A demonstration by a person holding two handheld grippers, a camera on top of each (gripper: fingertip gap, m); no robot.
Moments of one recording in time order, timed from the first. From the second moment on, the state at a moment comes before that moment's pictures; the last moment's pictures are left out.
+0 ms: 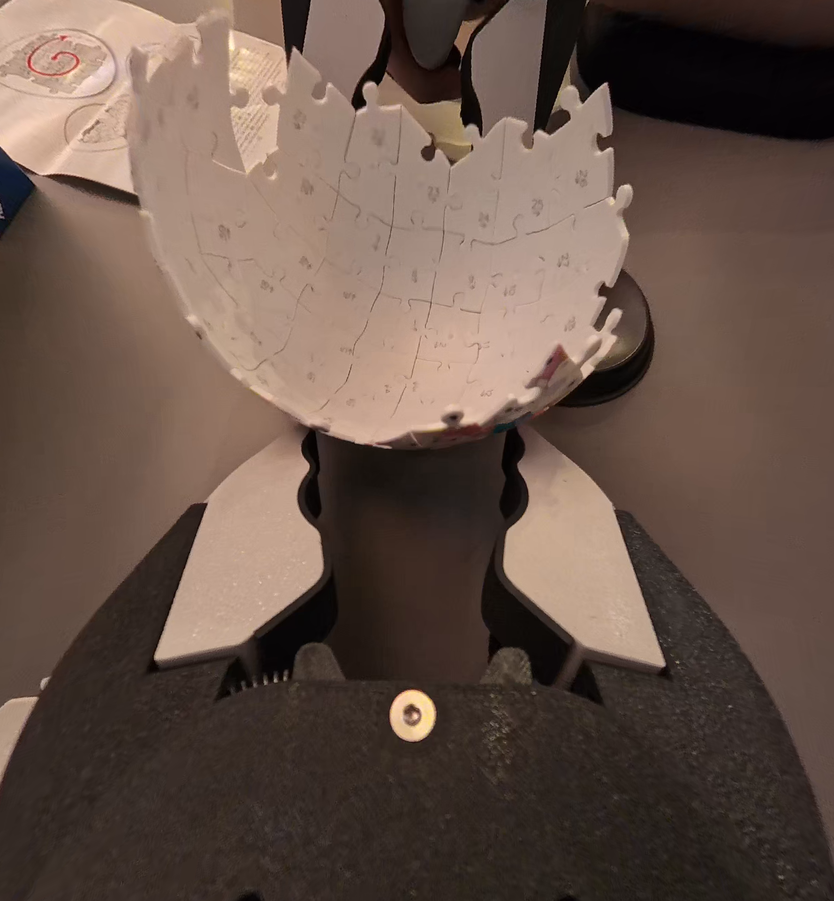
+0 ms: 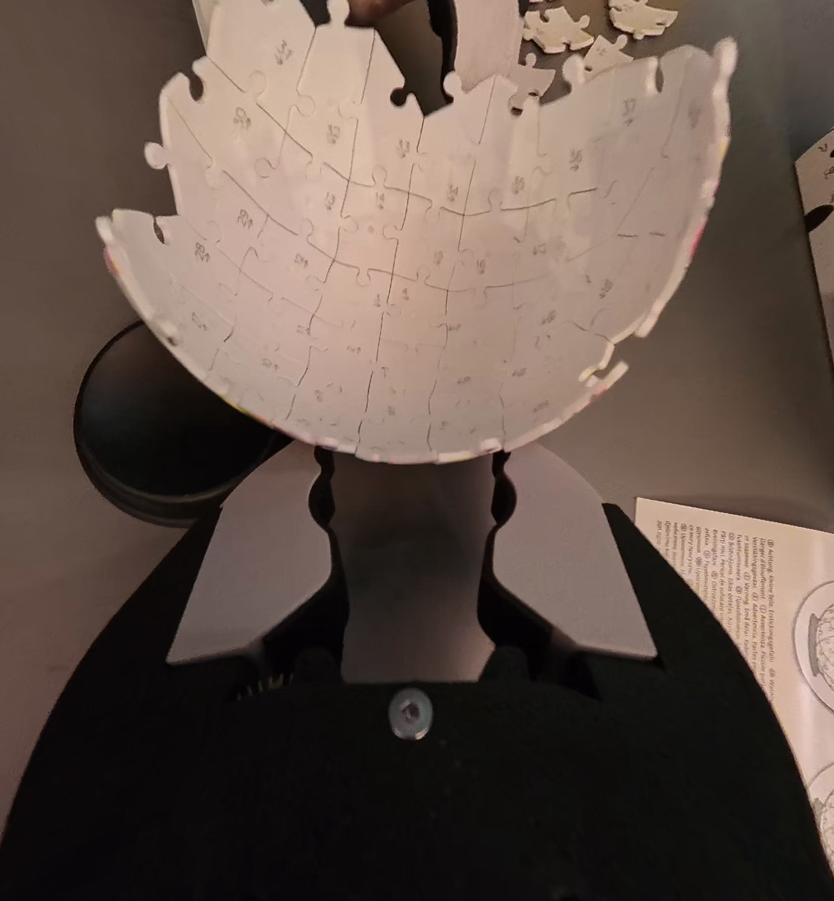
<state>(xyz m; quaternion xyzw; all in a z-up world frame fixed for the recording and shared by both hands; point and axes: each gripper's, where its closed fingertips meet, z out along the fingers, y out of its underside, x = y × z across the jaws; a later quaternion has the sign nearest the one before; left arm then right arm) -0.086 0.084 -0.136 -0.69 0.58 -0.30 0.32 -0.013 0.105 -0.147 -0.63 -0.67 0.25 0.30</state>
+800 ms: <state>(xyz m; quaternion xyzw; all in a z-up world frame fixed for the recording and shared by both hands) -0.052 0.004 -0.114 -0.68 0.60 -0.29 0.30 0.024 0.024 -0.131 -0.64 -0.70 0.22 0.22</state>
